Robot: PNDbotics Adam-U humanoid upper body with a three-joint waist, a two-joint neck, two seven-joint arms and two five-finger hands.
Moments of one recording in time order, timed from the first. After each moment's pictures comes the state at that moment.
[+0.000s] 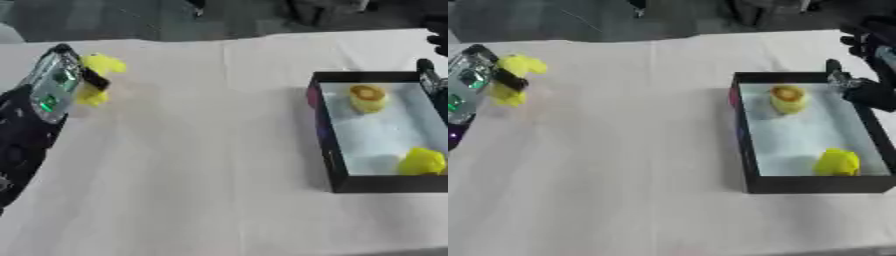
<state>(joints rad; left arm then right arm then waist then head) -1.07 0.44 -0.29 -0.97 -0.65 0.90 -0.25 -0.46 -0.72 -0.06 -1.46 0.05 -0.22 0.20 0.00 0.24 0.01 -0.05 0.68</state>
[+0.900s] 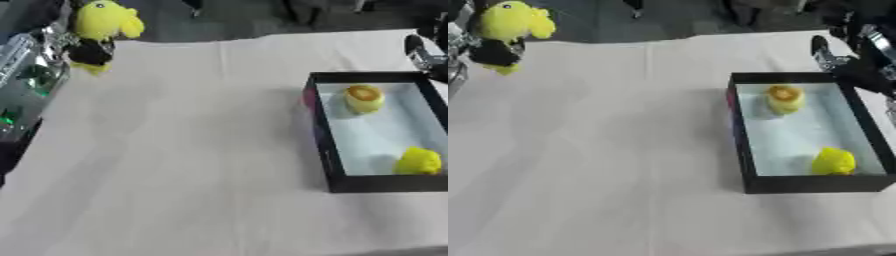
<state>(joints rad) -0.91 0.53 -0.38 -1.58 -0.59 0.79 -0.15 -0.51 -0.69 -0.06 -1.54 -0.04 -0.15 0.22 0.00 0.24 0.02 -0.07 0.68</state>
